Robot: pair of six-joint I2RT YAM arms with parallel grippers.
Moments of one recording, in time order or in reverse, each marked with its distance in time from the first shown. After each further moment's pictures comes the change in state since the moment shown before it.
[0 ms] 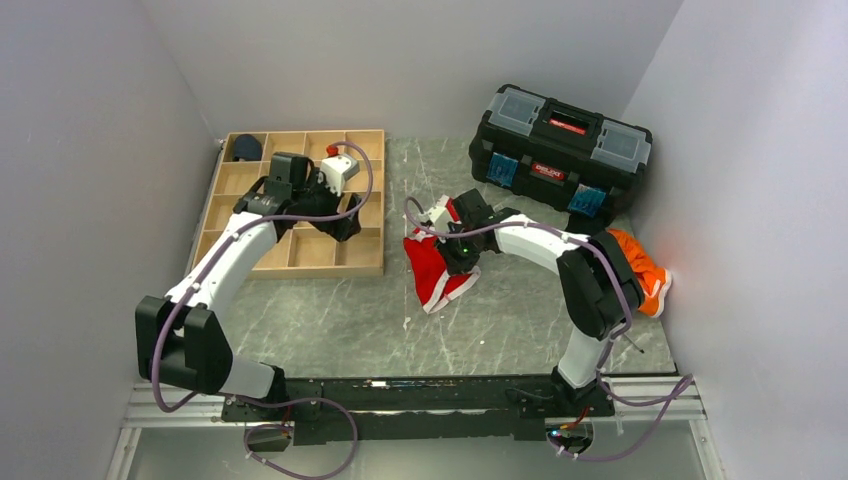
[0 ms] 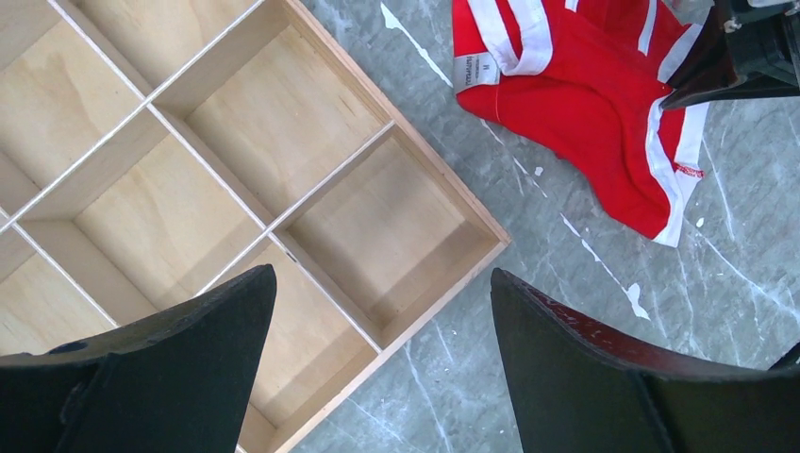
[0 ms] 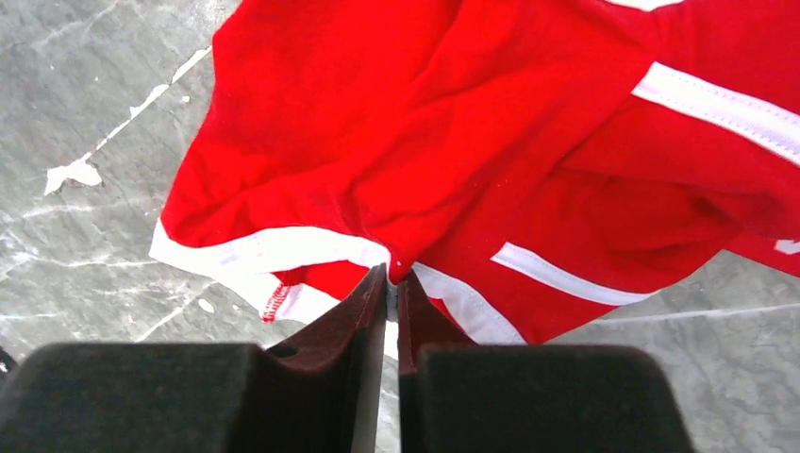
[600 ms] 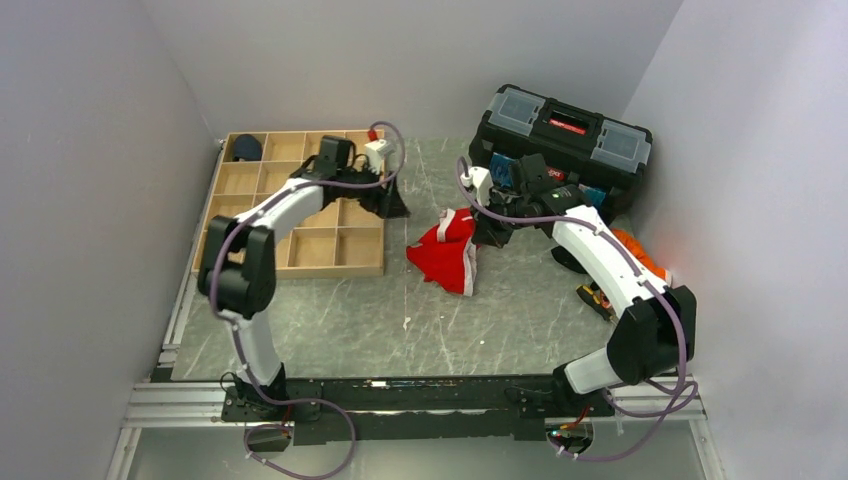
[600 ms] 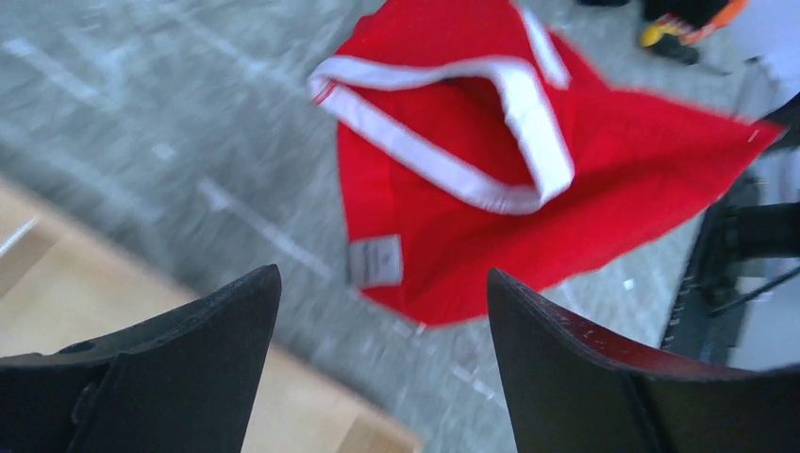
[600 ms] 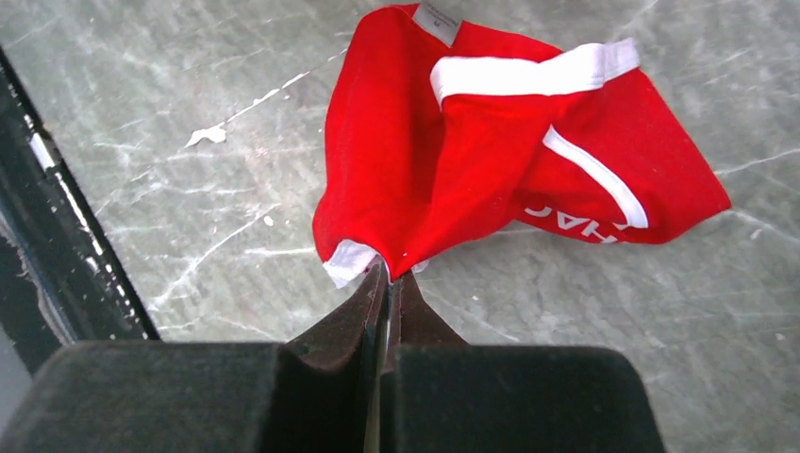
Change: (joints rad) left arm -0.055 0.423 0.205 0.249 0.364 -0.203; right arm -0.192 -0.319 0.137 -0.269 -0.205 -0.173
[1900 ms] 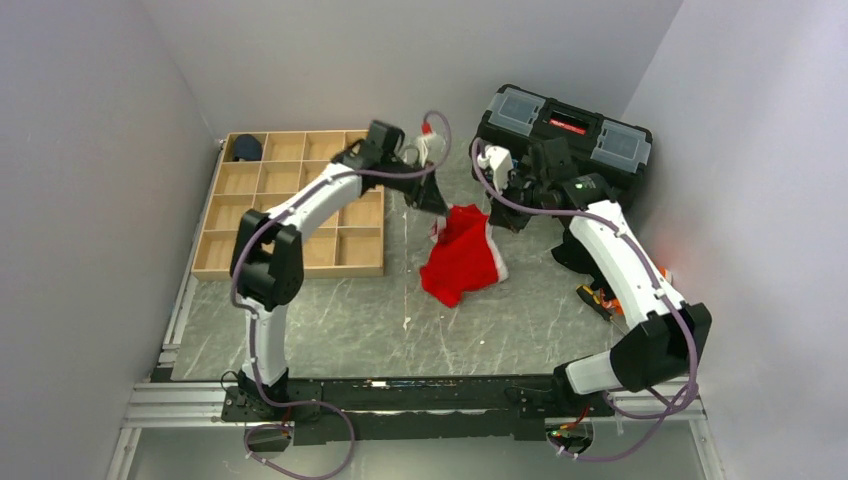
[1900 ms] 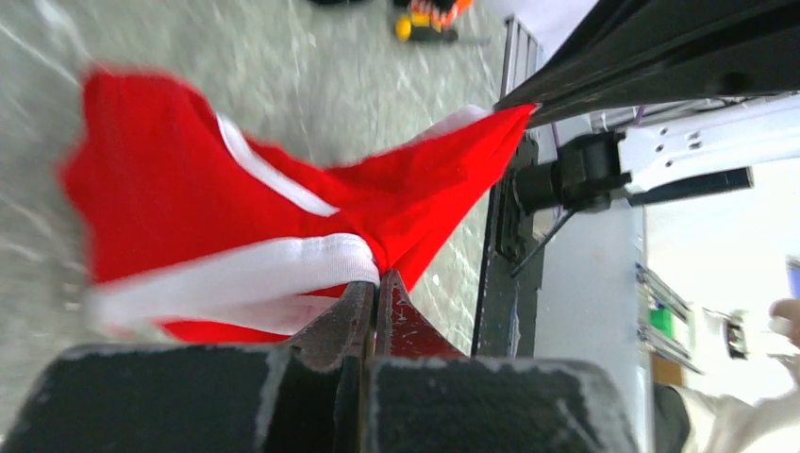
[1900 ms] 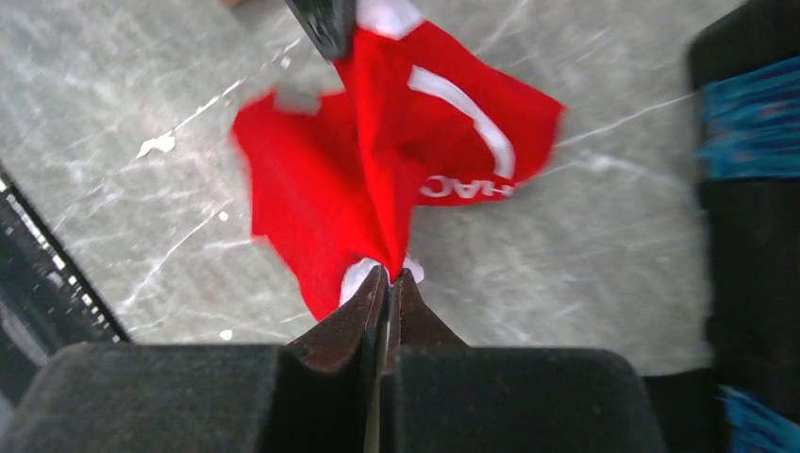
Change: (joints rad) left arm -0.219 0.229 0.320 -0.124 0.295 -0.190; right arm -0.065 -0.036 0.075 -0.107 0.062 -0.008
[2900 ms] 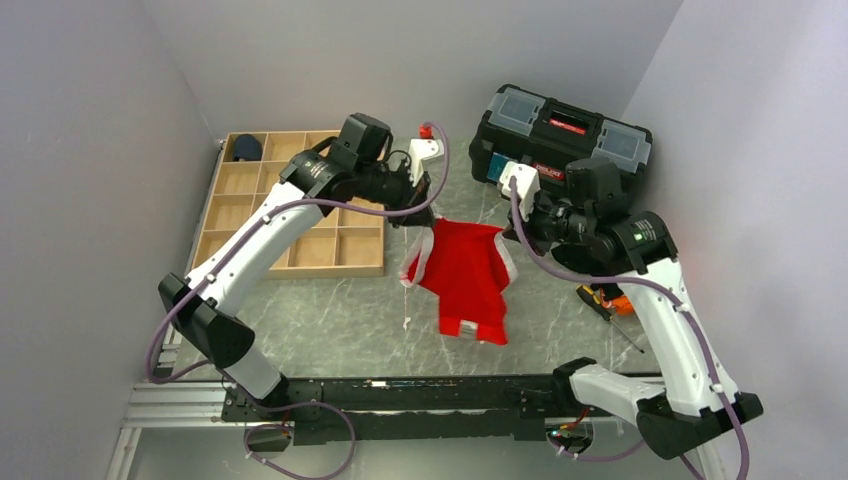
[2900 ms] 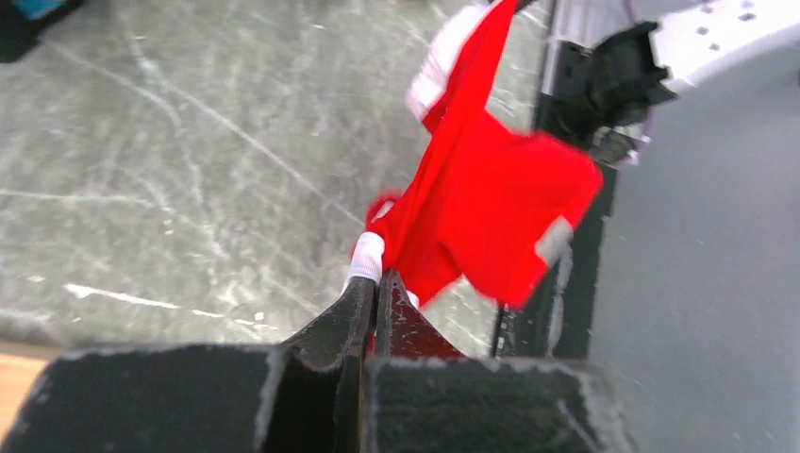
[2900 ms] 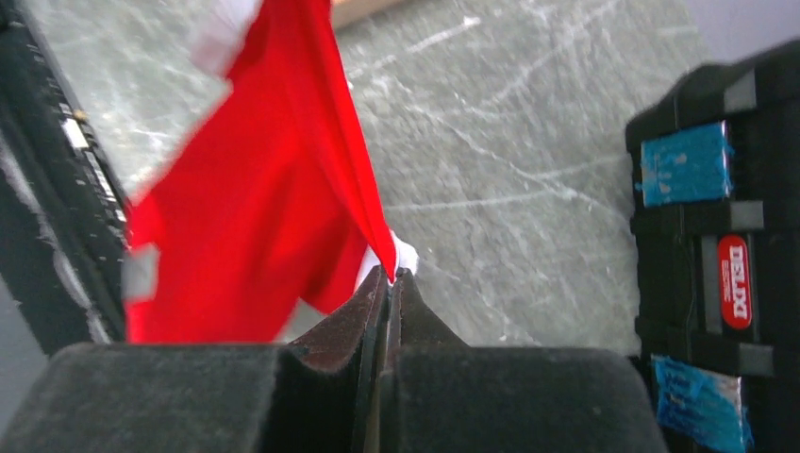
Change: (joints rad) left arm -0.145 -0.454 0.072 -0.469 -0.337 0.346; right arm 0.065 -0.325 0.120 -0.202 -0.031 -0.068
